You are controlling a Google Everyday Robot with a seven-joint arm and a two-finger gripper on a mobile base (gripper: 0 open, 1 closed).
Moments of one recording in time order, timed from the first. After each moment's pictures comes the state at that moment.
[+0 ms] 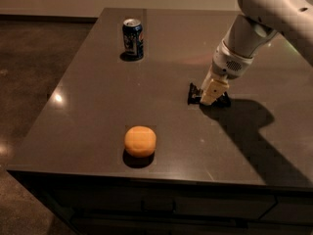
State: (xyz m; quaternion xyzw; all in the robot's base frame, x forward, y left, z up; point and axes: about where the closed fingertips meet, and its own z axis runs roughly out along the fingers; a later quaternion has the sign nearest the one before) arm 0.578 -0.152 0.838 -0.61 0.78 0.11 0.11
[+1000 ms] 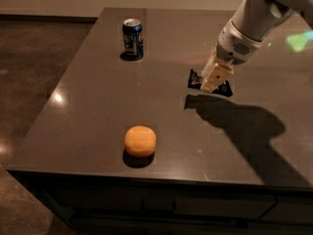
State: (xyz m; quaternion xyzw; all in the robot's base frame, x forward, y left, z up) arm 0.572 -0.144 0.890 -0.62 0.76 0.12 0.15
